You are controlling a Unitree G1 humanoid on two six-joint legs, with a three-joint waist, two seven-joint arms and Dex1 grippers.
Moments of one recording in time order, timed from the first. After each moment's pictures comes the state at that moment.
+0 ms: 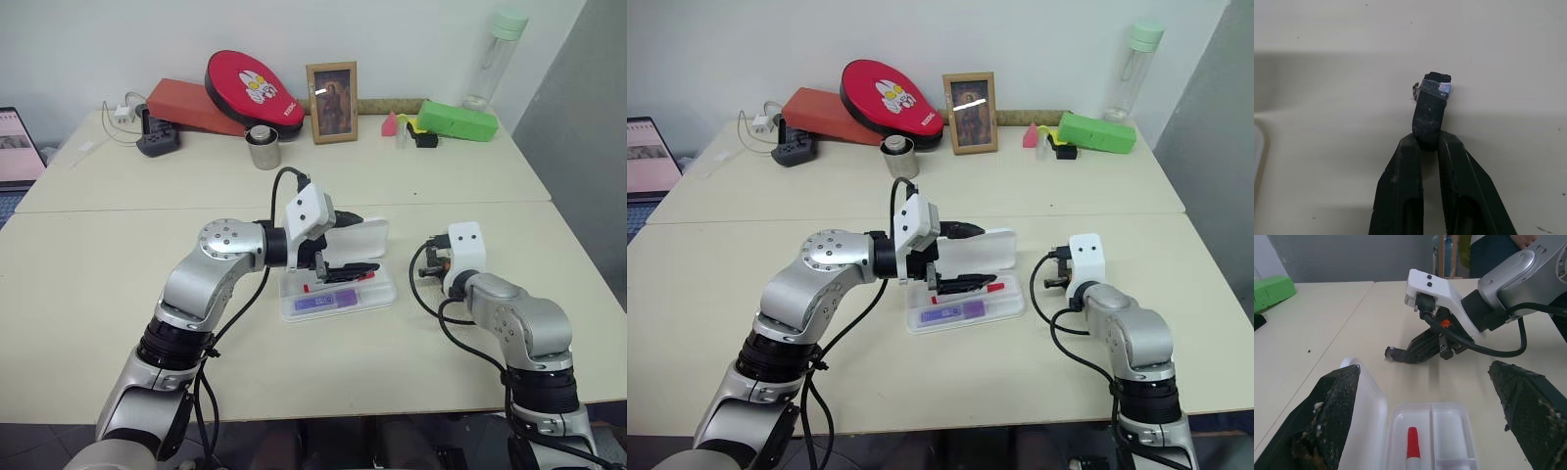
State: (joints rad) left arm -0.63 0.47 -0.20 -0.19 -0.33 0.53 -1.00; right arm -0.38 -0.32 -0.04 -0.31 0.29 1.15 0.02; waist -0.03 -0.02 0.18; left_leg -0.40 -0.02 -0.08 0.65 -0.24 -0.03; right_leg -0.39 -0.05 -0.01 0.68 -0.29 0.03
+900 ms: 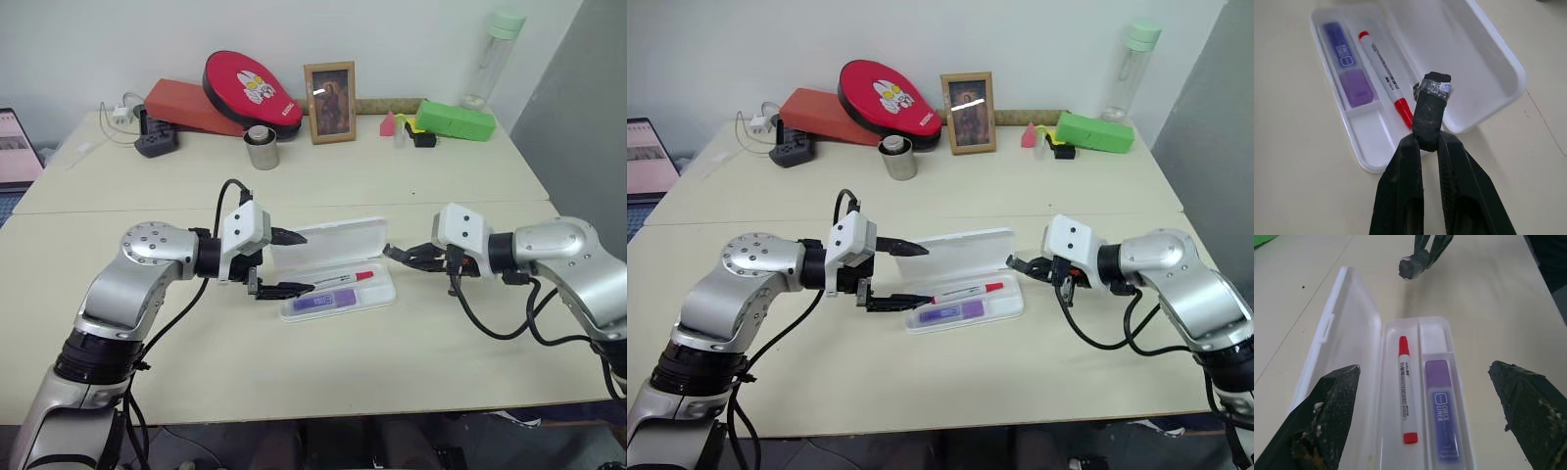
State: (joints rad) left arm -0.48 0.80 -0.08 -0.20 -0.40 0.46 -1.24; right arm -0.66 -0.90 0.34 -0.20 0.21 0.48 1.11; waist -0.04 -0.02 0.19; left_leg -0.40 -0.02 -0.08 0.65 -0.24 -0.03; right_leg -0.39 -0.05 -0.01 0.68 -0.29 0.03
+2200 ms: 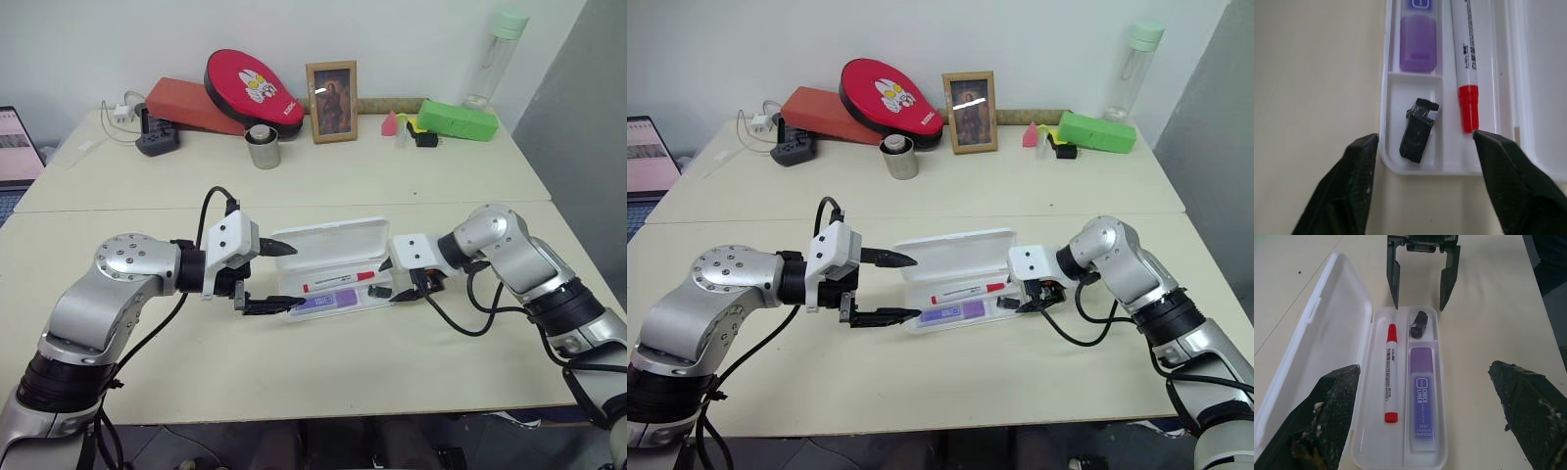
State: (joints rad) left arm -0.40 0.86 -0.03 -0.35 -0.47 0.56 -1.15; right arm -0.80 -0.72 0.44 0.08 -0.02 0.23 1.40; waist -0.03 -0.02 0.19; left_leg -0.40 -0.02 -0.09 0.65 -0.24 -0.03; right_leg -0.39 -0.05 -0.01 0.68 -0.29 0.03
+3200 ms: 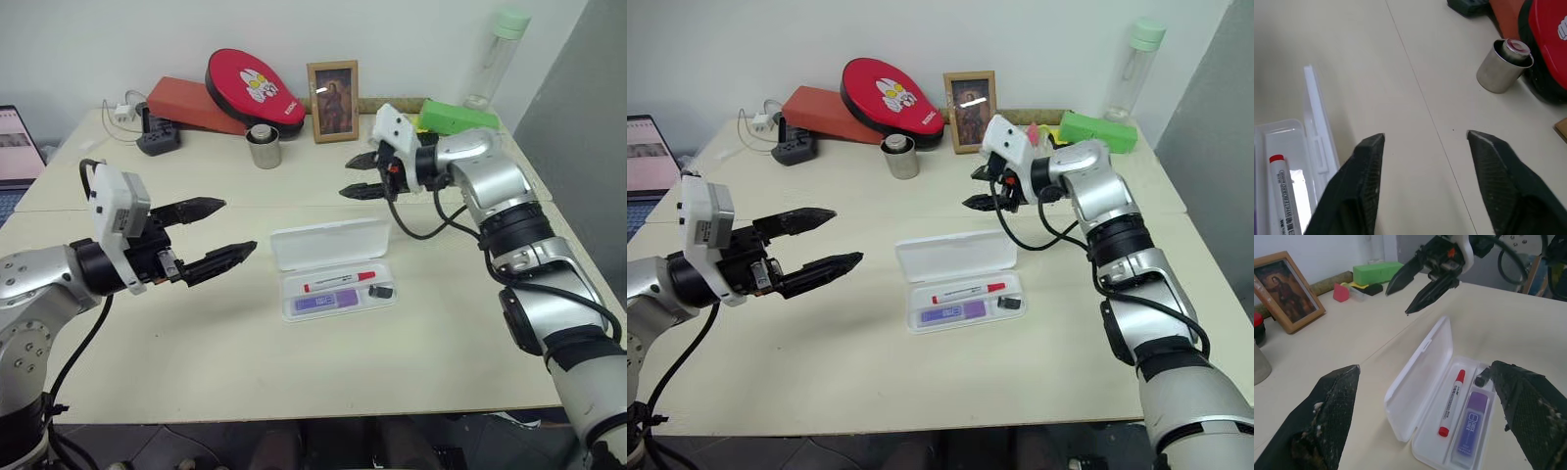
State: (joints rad) left arm -0.18 0.86 0.49 -0.52 -0.81 0.78 -0.87; right arm -1.25 -0.37 0.29 0.74 0.00 0.22 1.13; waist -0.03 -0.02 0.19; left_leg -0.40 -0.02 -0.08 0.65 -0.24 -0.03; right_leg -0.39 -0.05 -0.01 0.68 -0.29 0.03
